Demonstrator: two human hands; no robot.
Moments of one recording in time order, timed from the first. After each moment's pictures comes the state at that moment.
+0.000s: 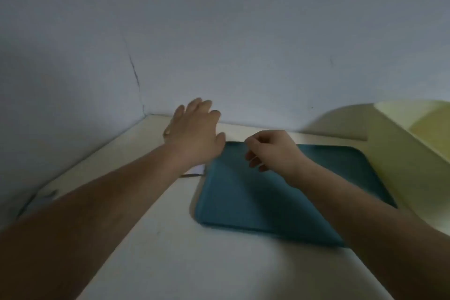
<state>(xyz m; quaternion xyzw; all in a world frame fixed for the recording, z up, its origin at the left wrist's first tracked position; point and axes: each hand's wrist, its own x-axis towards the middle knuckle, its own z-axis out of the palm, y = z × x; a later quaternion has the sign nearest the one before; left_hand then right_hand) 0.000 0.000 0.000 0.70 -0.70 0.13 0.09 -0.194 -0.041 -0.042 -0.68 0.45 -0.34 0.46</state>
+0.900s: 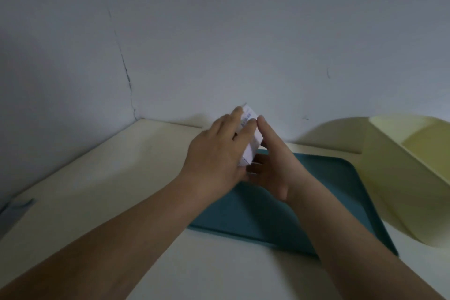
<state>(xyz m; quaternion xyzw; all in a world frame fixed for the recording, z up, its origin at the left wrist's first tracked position) -0.048 0.015 -0.016 0.60 -0.74 0.22 0.20 -0.195 -0.038 -0.032 -0.45 0.35 -0.38 0.72</state>
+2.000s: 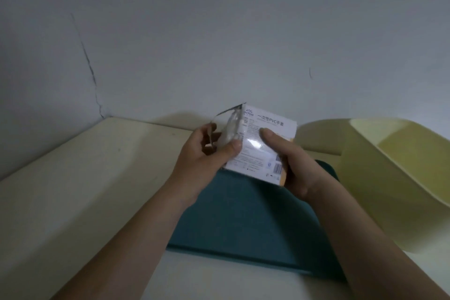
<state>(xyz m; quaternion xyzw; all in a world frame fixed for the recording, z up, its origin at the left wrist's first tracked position) -0.055 -0.028 -0.049 0.50 -0.48 -0.43 0.58 -0.261 -0.083 -0.039 -0.52 0.29 -0.38 0.70</state>
